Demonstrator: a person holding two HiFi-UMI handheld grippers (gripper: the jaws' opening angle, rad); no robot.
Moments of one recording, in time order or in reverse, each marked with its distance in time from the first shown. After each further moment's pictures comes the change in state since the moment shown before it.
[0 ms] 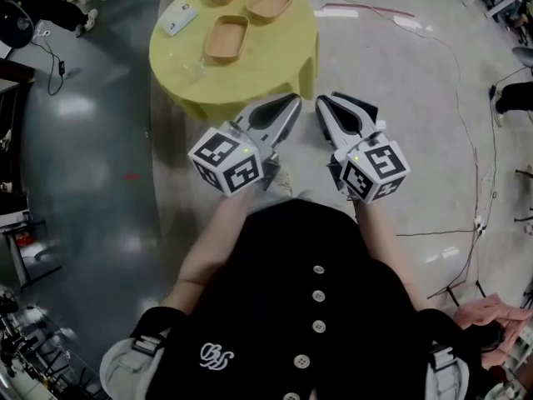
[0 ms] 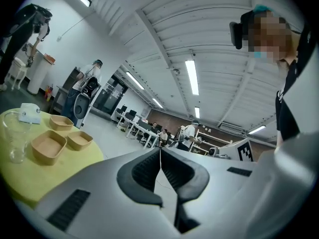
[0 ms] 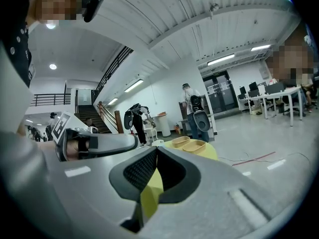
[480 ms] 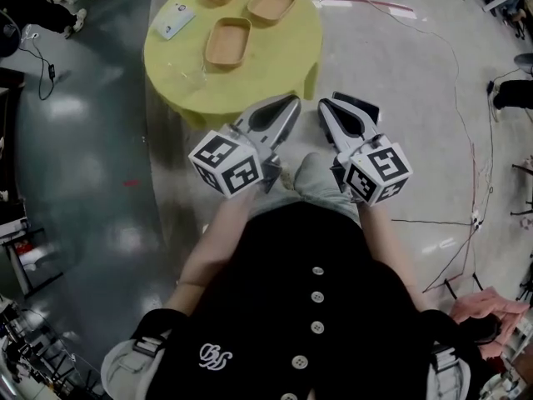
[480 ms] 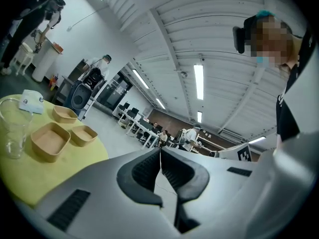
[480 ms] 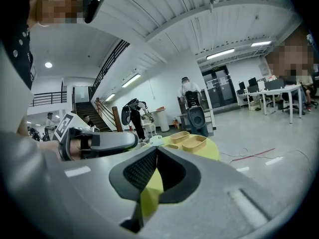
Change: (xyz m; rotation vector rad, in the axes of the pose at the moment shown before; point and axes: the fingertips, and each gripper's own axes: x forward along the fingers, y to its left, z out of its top) left arm 0.007 0.052 0.007 -0.097 0.004 -0.006; right arm 0.042 -0.014 -0.006 0.019 0.067 -0.020
